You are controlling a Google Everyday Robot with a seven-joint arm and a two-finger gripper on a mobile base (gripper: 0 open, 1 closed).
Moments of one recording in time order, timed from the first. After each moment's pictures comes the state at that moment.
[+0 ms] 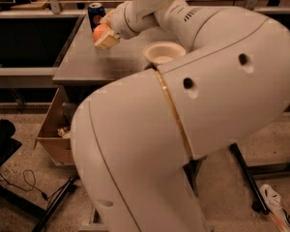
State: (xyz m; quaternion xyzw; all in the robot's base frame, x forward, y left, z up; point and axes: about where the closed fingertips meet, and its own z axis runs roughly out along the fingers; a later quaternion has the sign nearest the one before) arm 0.794 0.122 0.930 -0.62 0.59 0.08 0.51
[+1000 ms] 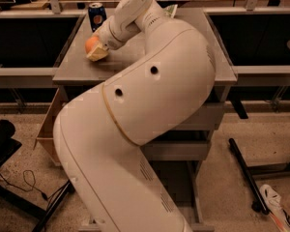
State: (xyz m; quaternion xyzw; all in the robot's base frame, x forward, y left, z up) arm 0.815 0.168 0.858 -0.65 0.61 0.11 0.43
